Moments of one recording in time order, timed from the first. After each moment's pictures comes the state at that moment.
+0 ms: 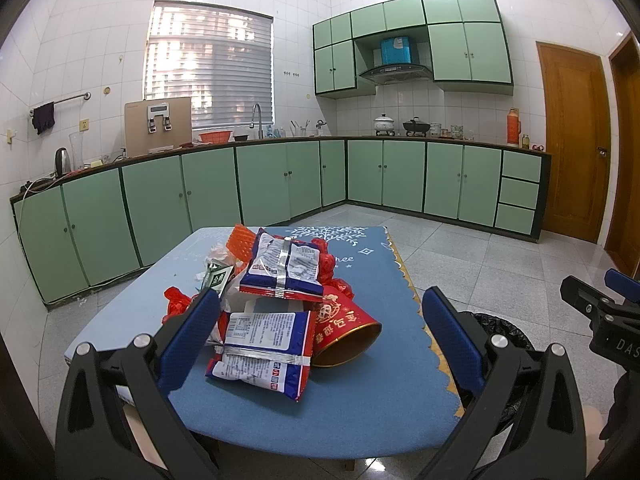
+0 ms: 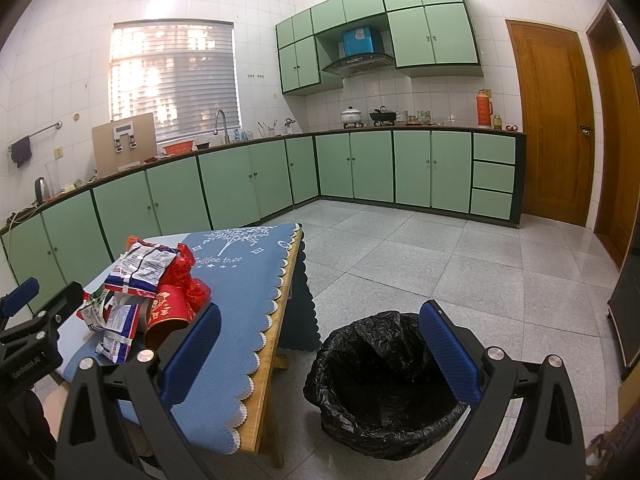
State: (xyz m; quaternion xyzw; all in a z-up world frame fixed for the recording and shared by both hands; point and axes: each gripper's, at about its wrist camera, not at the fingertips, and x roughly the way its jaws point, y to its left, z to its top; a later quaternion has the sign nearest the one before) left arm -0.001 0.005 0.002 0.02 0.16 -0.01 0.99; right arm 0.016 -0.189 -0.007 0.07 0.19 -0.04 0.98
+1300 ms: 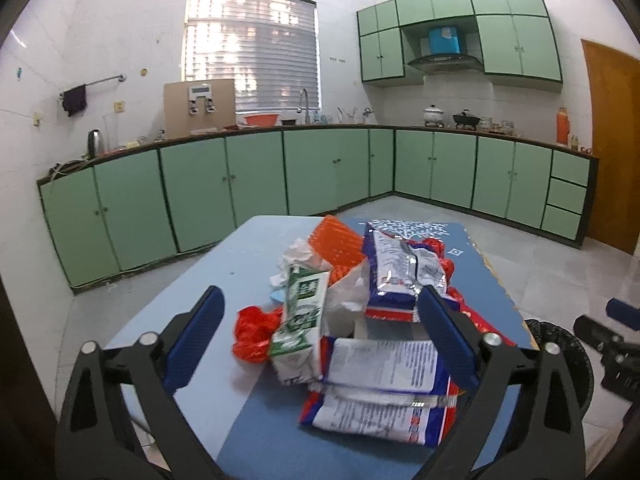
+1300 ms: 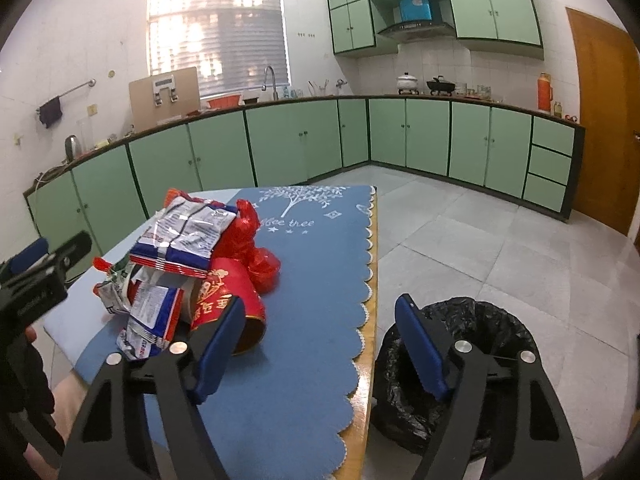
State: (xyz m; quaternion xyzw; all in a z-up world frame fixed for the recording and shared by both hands) left arm 0.076 0.099 -0.006 0.01 0.19 0.07 0.98; right arm 0.107 -0.097 -0.039 0.05 0.26 0.05 0.96
